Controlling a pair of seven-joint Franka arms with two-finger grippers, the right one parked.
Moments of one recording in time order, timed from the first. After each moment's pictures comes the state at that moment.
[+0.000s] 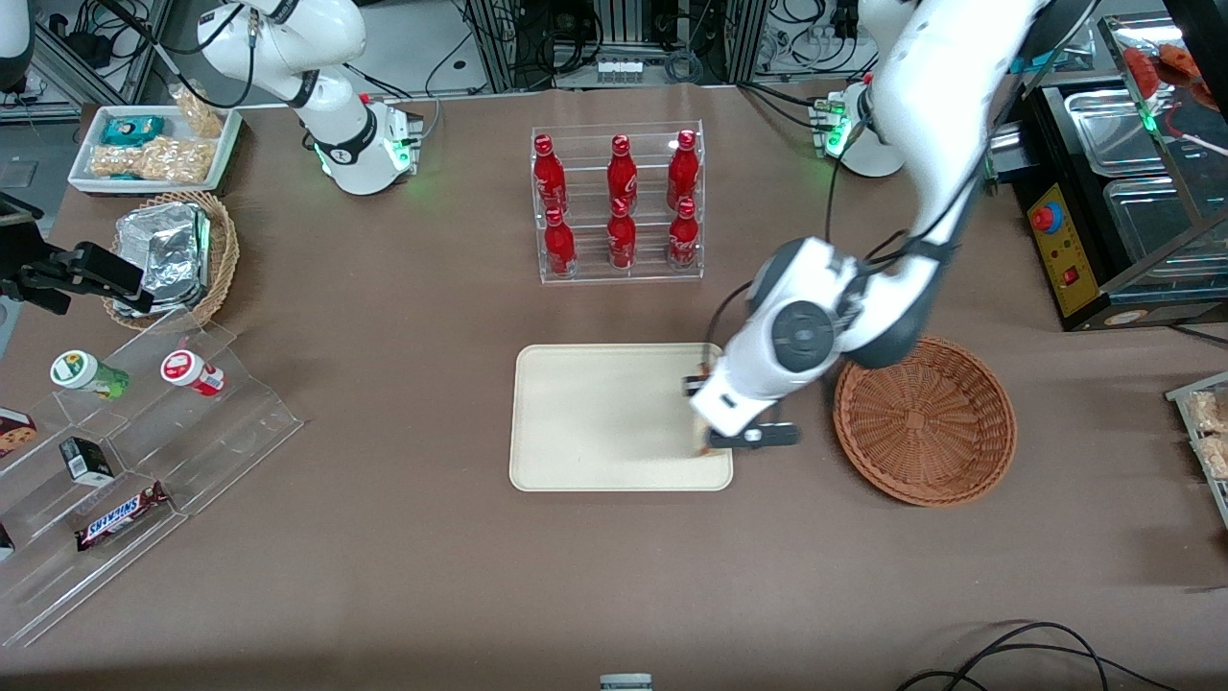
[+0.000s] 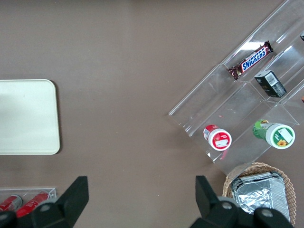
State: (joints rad) arm -0.37 0.63 -0.25 -1.53 -0.06 2.15 -0.57
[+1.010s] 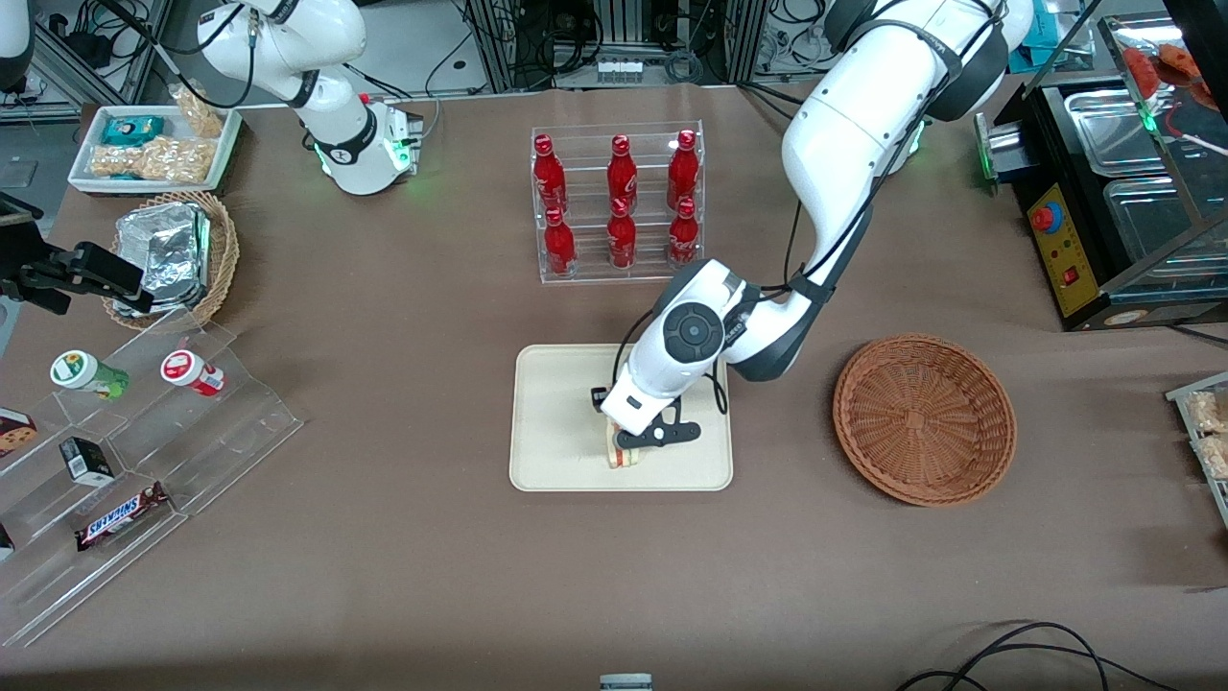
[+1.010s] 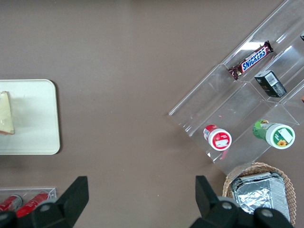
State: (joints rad) arm -0.50 0.80 -0.25 -1.39 -0.06 2.32 -0.78
